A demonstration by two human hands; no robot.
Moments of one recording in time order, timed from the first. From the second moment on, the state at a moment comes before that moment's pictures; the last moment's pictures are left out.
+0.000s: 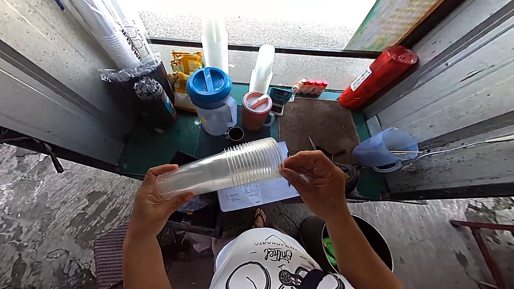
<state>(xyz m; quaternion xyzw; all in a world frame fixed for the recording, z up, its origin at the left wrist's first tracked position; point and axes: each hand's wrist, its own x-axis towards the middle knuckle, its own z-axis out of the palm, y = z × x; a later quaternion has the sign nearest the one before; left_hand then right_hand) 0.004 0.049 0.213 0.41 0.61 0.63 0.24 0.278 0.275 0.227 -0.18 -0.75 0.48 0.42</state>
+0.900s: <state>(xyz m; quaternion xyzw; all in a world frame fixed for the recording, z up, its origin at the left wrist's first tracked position) 0.016 0.046 0.220 0.41 0.62 0.63 0.25 0.278 0.270 0.228 -0.19 -0.74 0.47 0.44</state>
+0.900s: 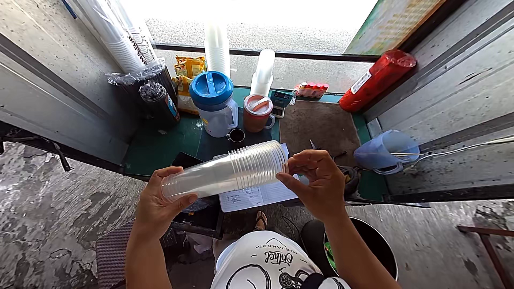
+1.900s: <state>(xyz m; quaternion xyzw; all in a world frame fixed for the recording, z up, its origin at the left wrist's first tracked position) 0.022 0.049 0.224 0.41 0.61 0.63 0.25 0.274 0.270 0.221 -0.20 -0.75 0.45 0.44</state>
